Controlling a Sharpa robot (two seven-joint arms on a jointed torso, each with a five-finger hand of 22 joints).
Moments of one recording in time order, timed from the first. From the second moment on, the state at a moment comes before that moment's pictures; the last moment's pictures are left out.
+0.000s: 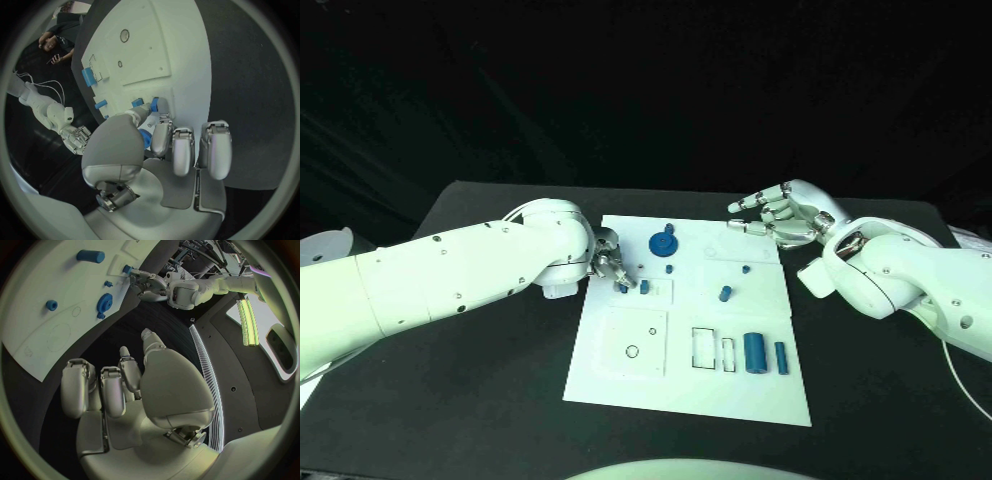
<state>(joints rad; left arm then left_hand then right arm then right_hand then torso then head) 1.25 -0.67 -0.02 1.44 -1.13 0.21 -0.67 1.10 -0.12 0.52 0.14 0.15 1.01 0.01 0.62 0.63 1.45 -0.06 1.30 1.27 1.46 -0.10 1.57 1.31 0.02 1.46 0.01 1.55 1.31 1.17 -0.90 0.03 1.54 -0.80 -0.35 0.14 1.36 -0.05 -0.03 0.19 0.34 0.98 0.14 0.07 0.07 1.41 0.06 1.24 1.31 1.47 -0.02 1.50 1.31 0.06 1.42 0.09 1.40 1.22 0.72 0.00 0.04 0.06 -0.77</state>
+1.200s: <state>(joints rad) 1.25 -0.70 -0.02 1.45 -1.13 0.19 -0.69 1.02 -0.14 0.15 0.29 0.15 1.04 0.00 0.61 0.62 1.46 -0.06 1.32 1.30 1.47 -0.10 1.57 1.31 0.01 1.46 0.01 1.57 1.31 1.17 -0.91 0.03 1.54 -0.80 -0.35 0.14 1.36 -0.04 -0.03 0.19 0.34 0.98 0.14 0.07 0.07 1.41 0.06 1.23 1.31 1.47 -0.02 1.50 1.31 0.06 1.42 0.09 1.40 1.22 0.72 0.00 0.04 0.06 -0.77</state>
